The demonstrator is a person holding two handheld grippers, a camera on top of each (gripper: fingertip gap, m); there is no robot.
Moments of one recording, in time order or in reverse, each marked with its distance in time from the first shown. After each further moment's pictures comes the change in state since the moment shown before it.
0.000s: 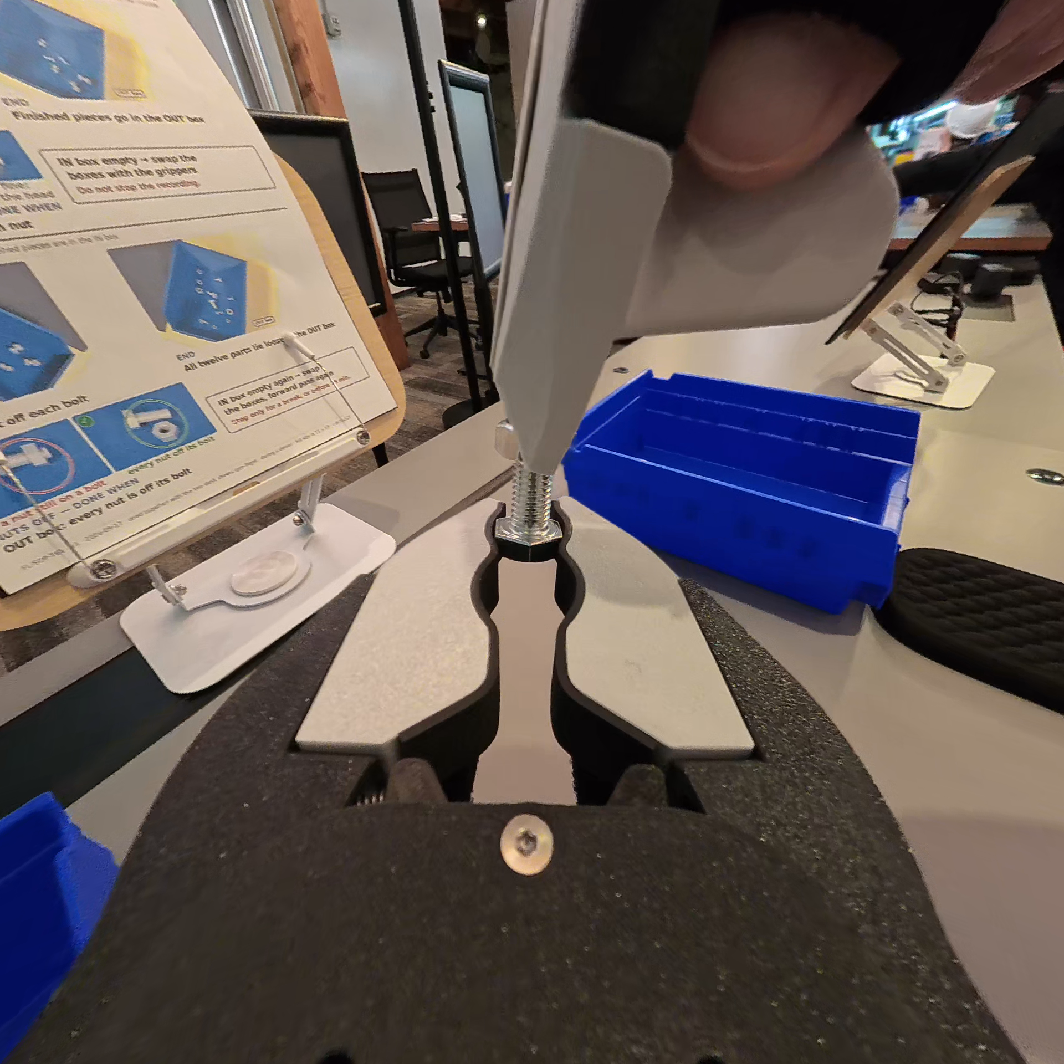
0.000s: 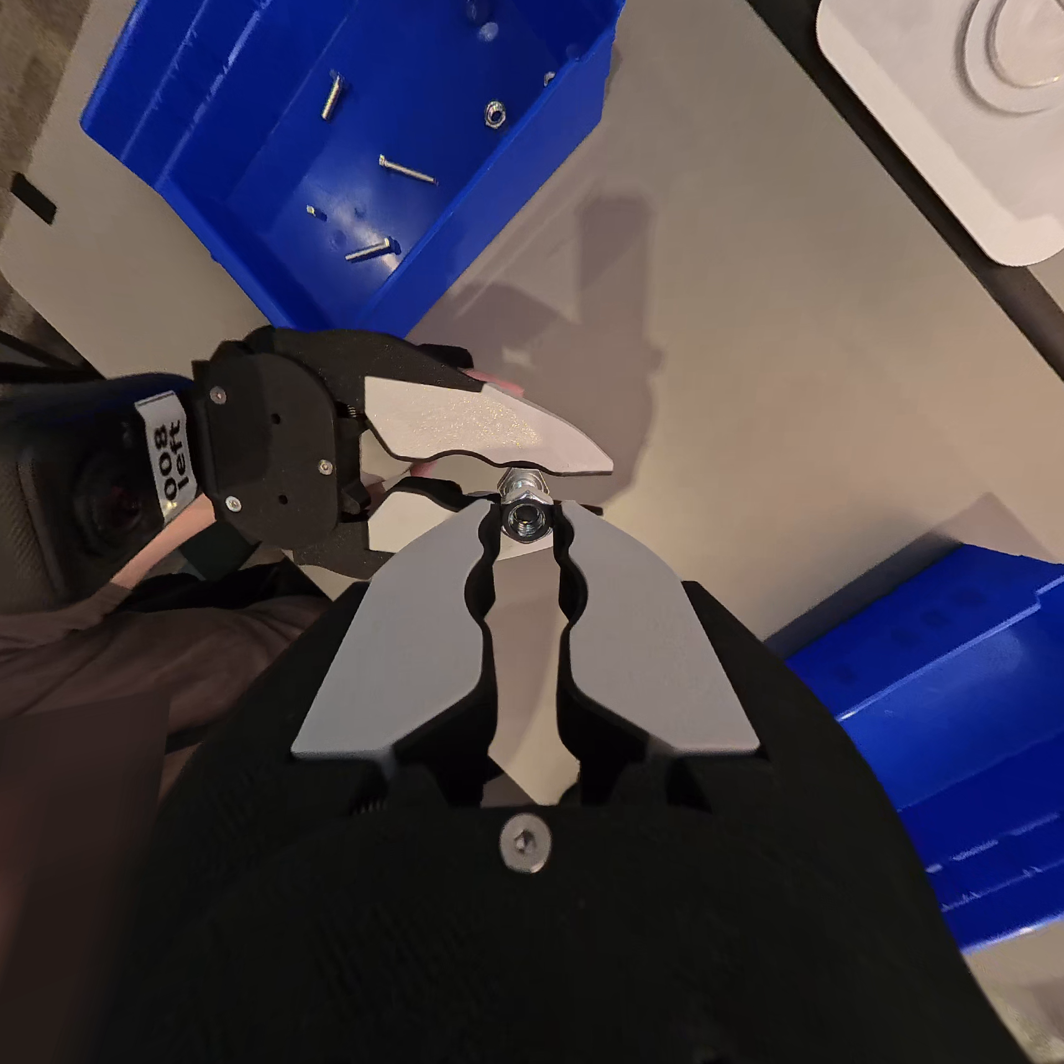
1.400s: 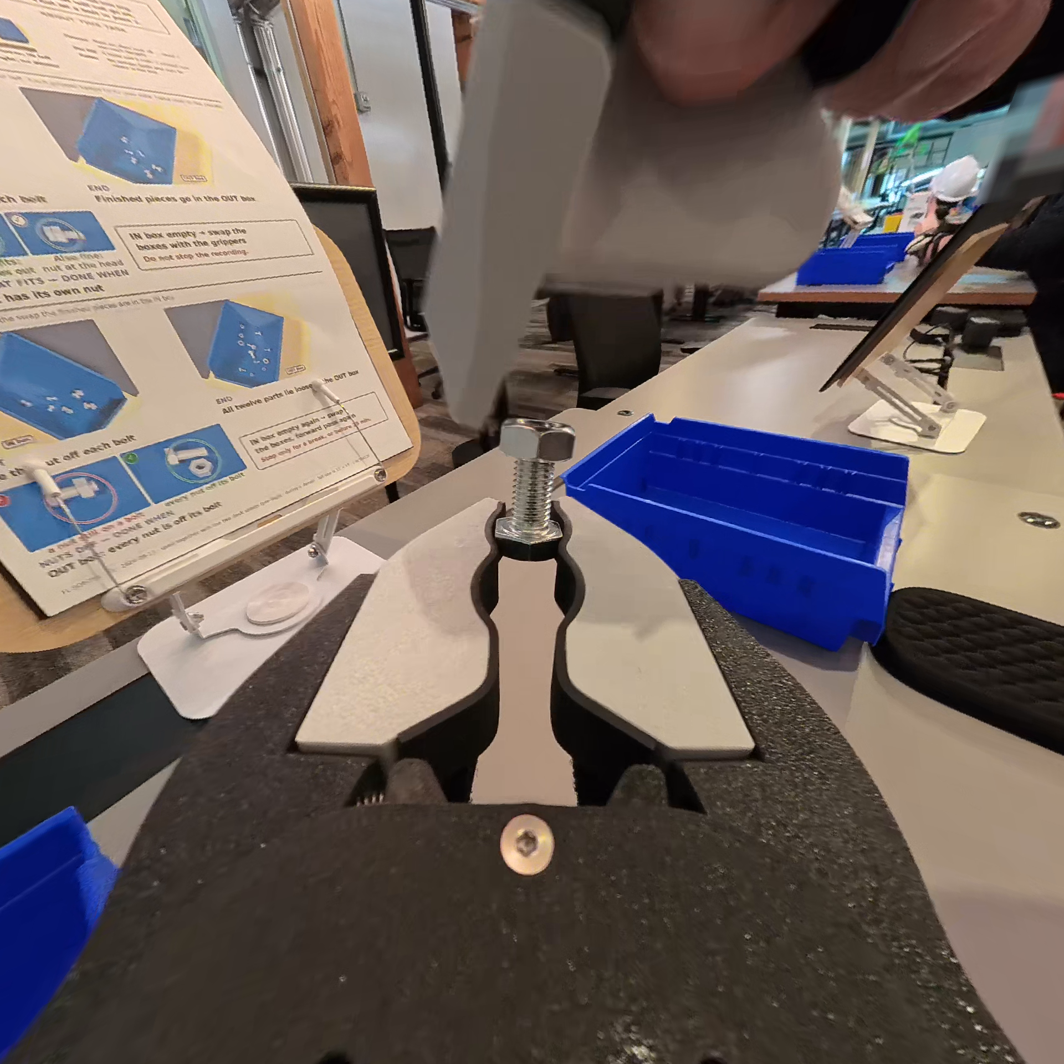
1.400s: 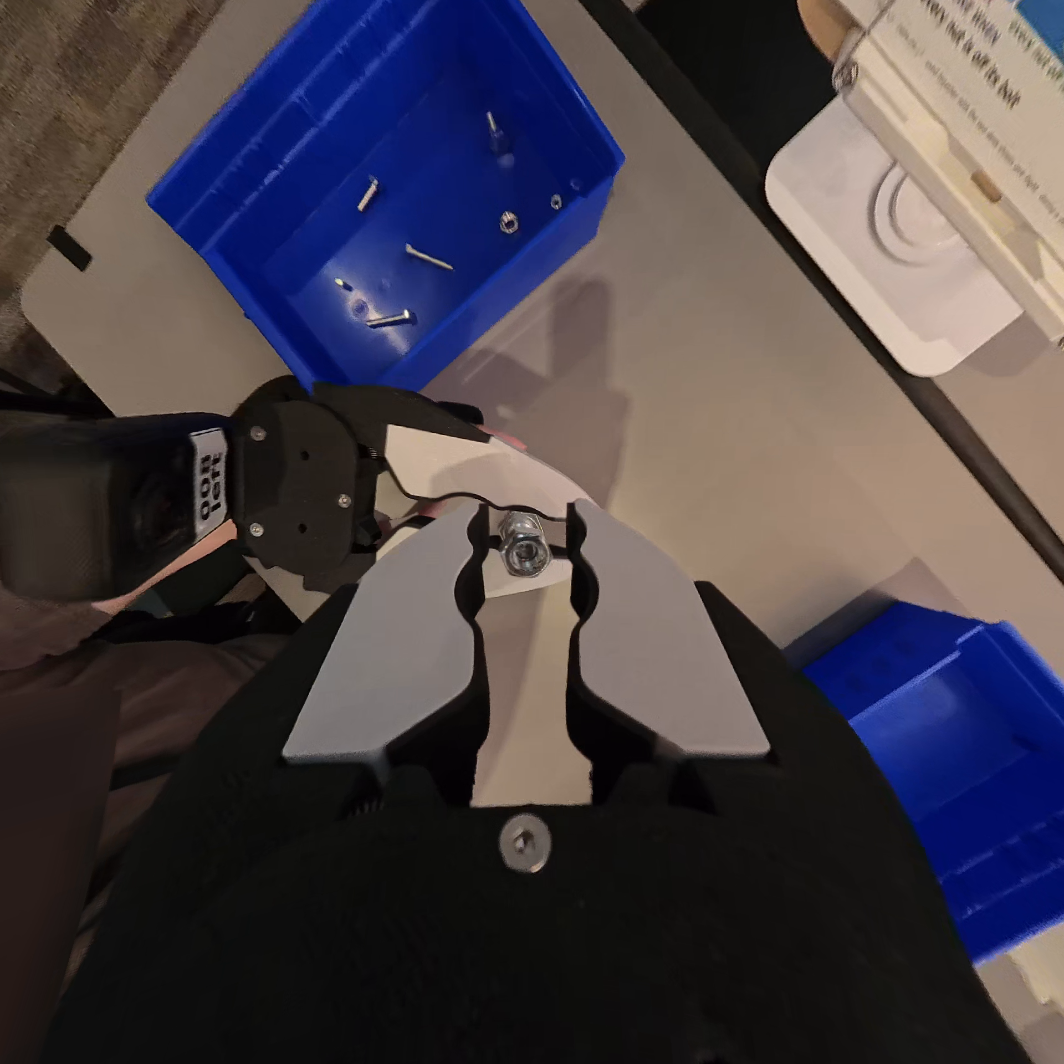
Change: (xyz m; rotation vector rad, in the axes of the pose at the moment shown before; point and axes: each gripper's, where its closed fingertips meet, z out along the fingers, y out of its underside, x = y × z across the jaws) left arm -0.002 -0.019 -0.010 0.081 -0.014 -0.007; right arm -0.013 -0.025 -0.021 0.111 0.043 -0.066
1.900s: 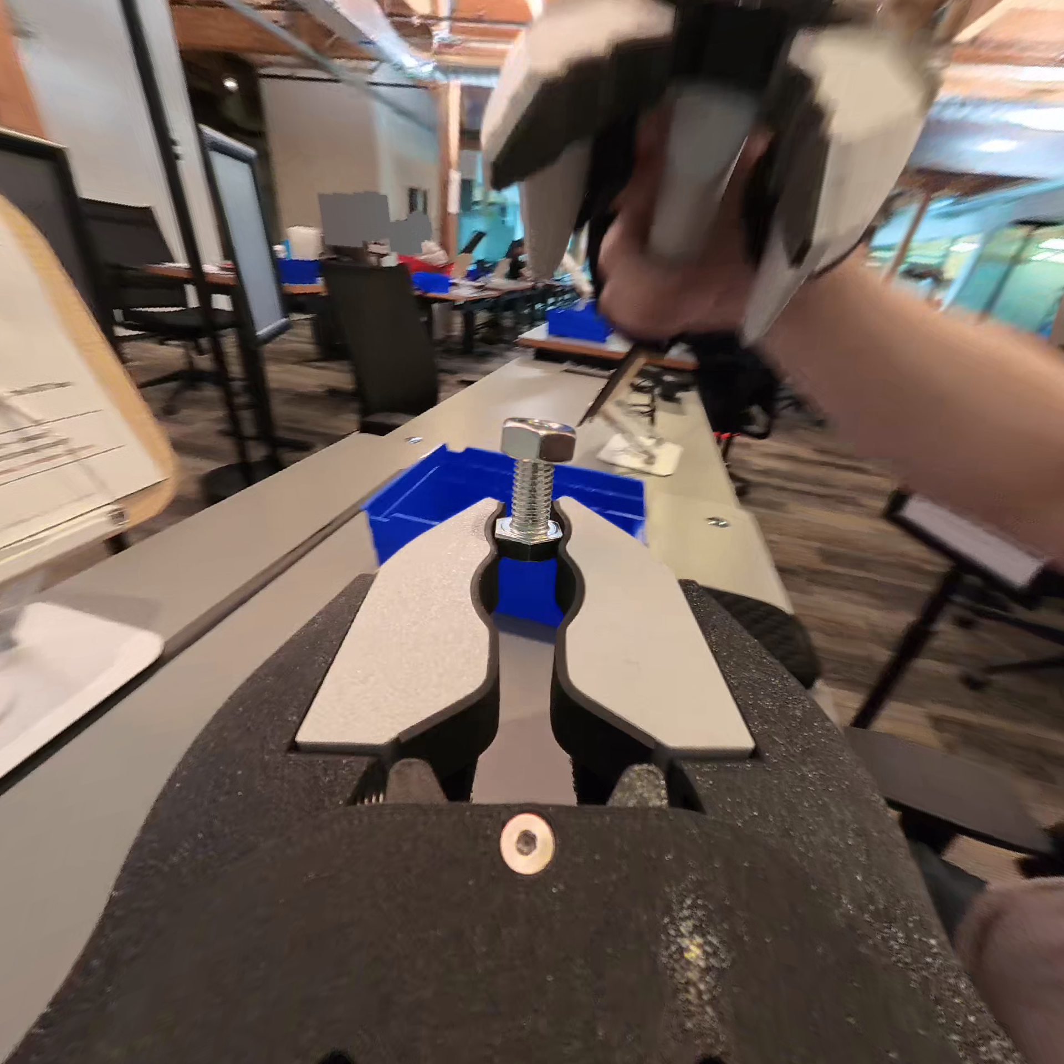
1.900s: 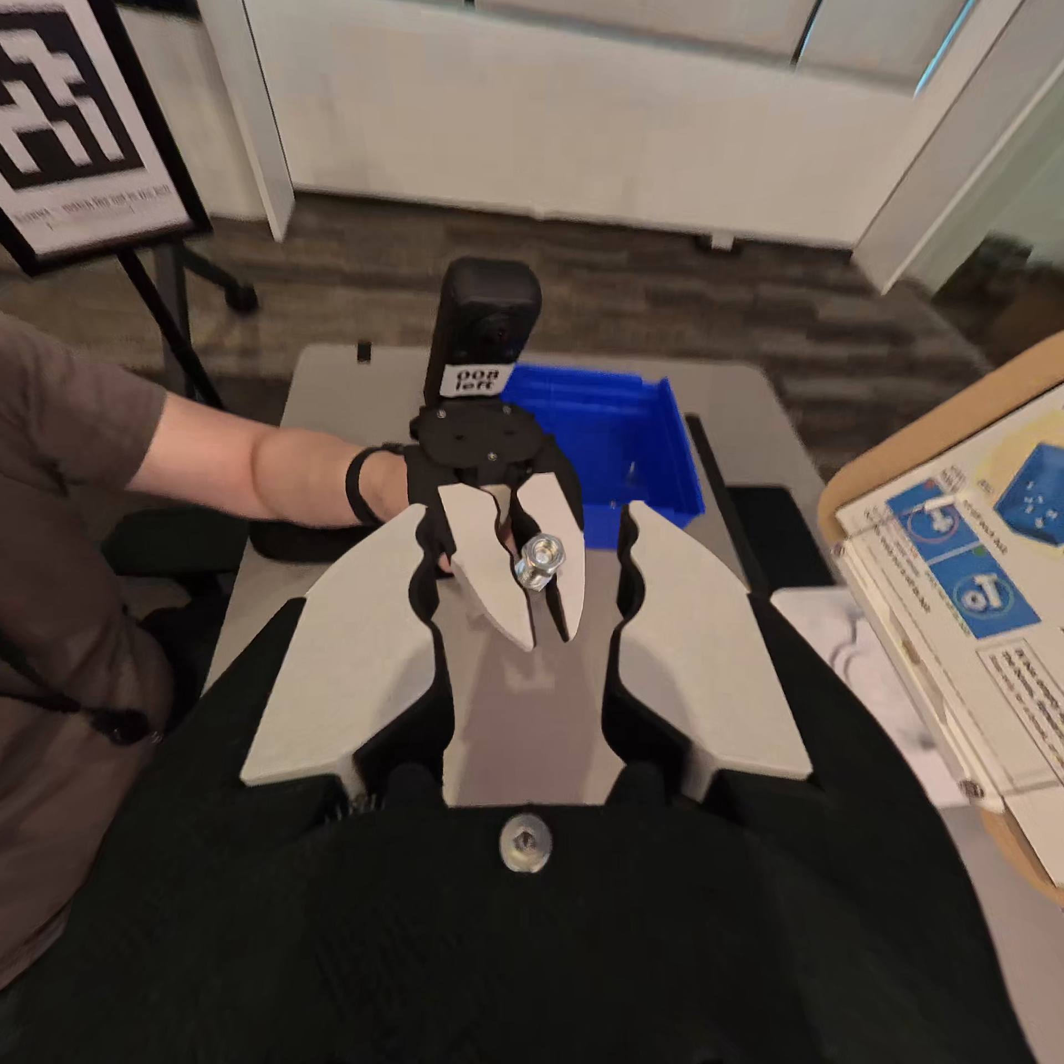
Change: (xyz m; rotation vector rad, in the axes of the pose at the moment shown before) left arm 0.049 -0.019 -0.012 0.052 0.436 -0.185; right arm -0.032 0.030 -0.070 0.678 -0.293 -0.622
